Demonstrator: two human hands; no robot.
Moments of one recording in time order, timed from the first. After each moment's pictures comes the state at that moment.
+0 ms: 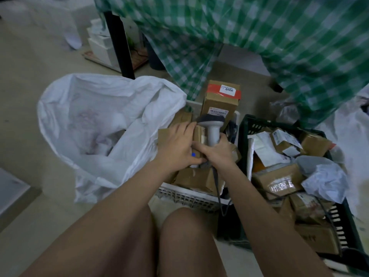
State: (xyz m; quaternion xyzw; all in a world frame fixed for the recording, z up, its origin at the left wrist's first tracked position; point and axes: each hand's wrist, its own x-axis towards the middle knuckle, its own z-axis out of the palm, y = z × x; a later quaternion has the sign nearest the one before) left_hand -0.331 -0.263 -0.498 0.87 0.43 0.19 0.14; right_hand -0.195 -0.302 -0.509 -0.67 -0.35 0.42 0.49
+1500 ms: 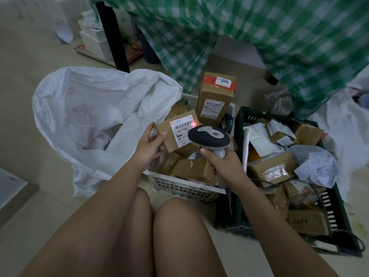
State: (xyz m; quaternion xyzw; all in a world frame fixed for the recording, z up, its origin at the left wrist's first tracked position) left_hand -0.387 -0.253 -0.551 0.43 0.53 0.37 0.63; right_hand -0.191 -0.369 -0.507 -0.67 -0.38 0.44 0.46
